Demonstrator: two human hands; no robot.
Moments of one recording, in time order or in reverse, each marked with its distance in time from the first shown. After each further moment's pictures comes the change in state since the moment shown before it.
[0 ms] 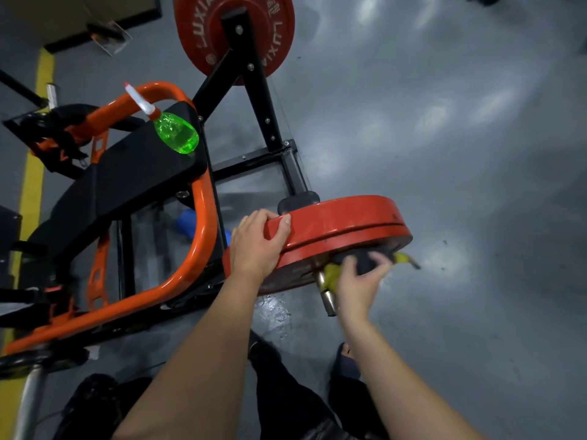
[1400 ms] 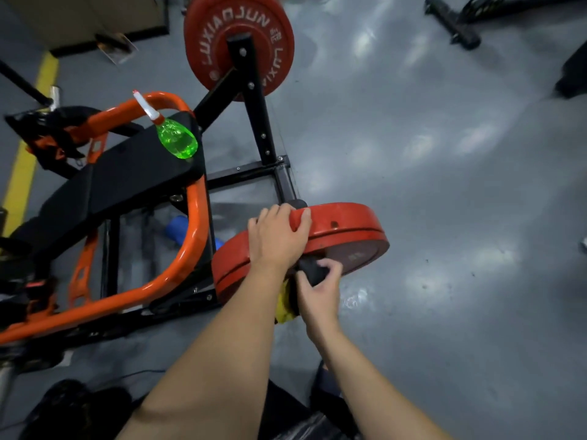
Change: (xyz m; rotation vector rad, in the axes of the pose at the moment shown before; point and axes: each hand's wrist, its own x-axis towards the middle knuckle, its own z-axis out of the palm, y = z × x) left_hand 0.001 0.056 0.032 0.302 0.070 0.037; right_hand -0.038 -0.002 -0.006 -0.059 -0.376 -0.075
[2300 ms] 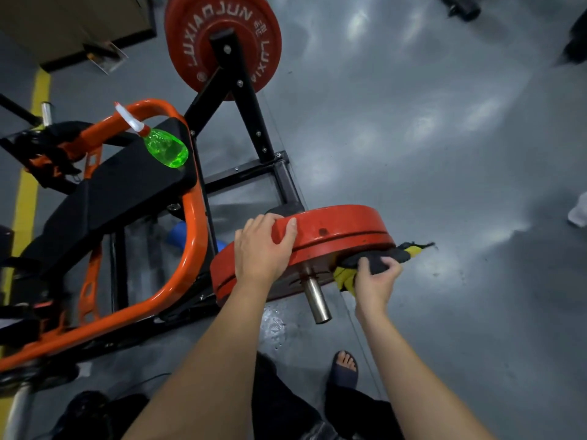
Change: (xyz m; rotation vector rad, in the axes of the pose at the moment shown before) left_hand -0.001 -0.016 -0.007 -0.123 0.012 0.014; right_hand 0.083 0.023 -0.061 0.057 0.386 0.219
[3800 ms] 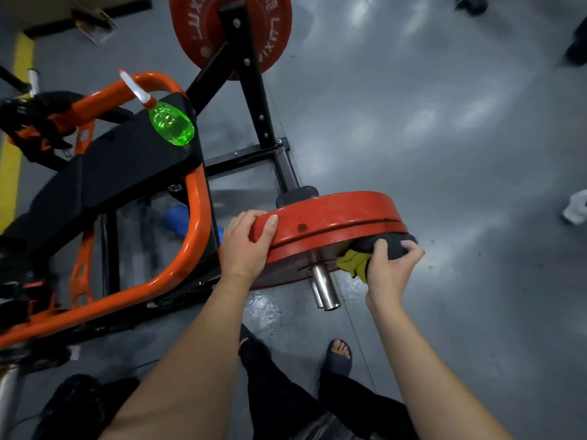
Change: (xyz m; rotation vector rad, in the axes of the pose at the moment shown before) left_hand -0.009 -0.083 -0.001 -0.353 0.019 -0.009; right_hand -0.031 -0.023 0.002 0.069 0.036 -0.168
